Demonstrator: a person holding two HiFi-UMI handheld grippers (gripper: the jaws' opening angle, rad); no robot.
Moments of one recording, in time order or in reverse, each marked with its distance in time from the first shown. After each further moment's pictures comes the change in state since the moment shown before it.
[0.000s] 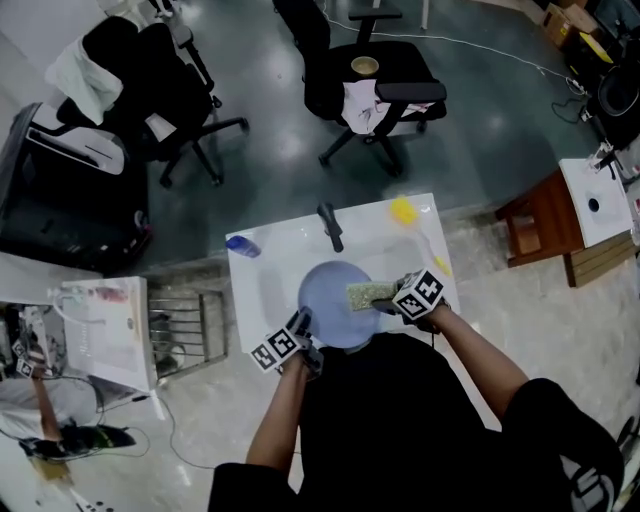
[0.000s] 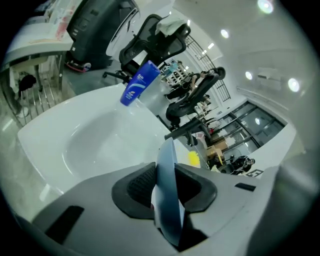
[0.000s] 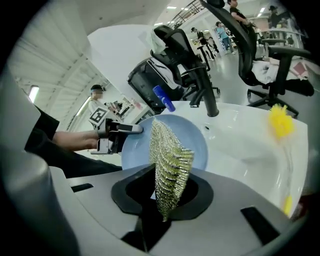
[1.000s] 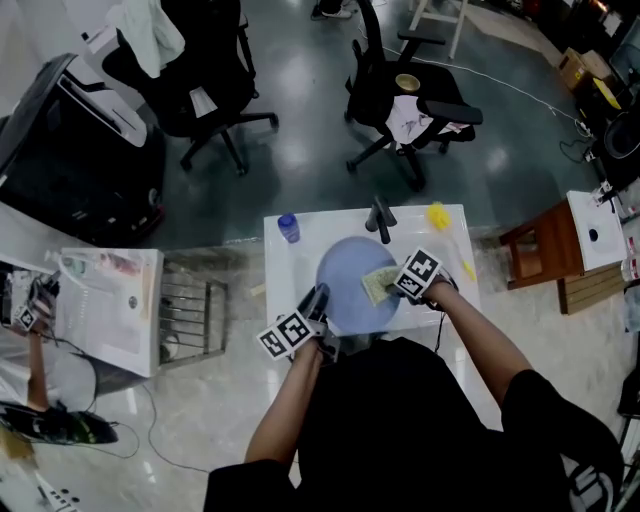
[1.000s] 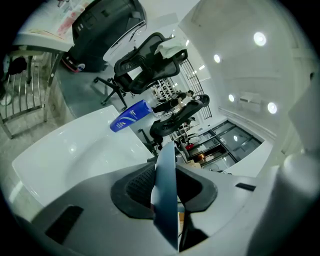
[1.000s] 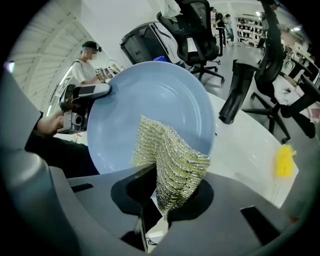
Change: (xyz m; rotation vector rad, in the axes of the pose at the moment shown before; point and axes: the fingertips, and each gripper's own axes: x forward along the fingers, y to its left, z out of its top) left arm -0.068 -0.013 0.084 -0.038 -0.143 -0.245; right arm 0.067 0.017 0.044 -0.123 0.332 -0.196
